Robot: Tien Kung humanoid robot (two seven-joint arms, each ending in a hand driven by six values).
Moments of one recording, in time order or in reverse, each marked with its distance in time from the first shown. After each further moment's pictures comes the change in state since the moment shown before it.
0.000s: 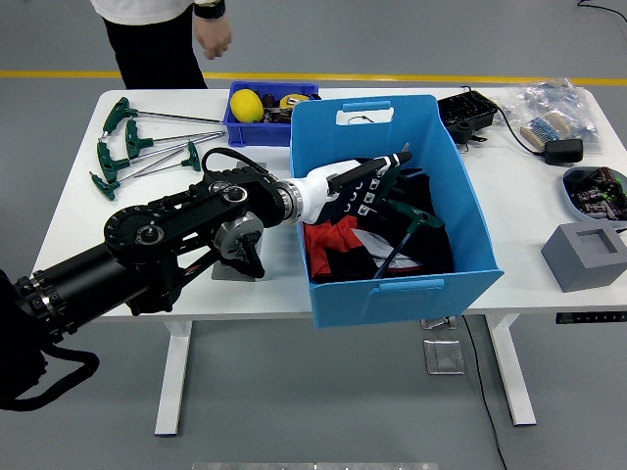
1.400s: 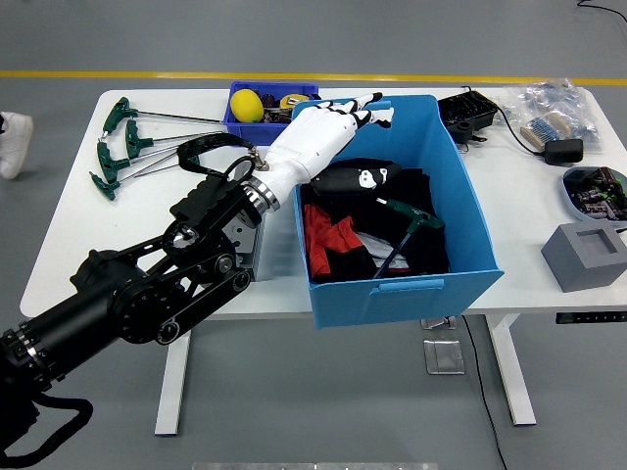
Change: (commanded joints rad) left arm 0.286 0.051 -0.258 -0.182 1.240 0.331 -0.384; right arm -0.015 0.000 0.013 -0.004 -0.003 -0.001 0.001
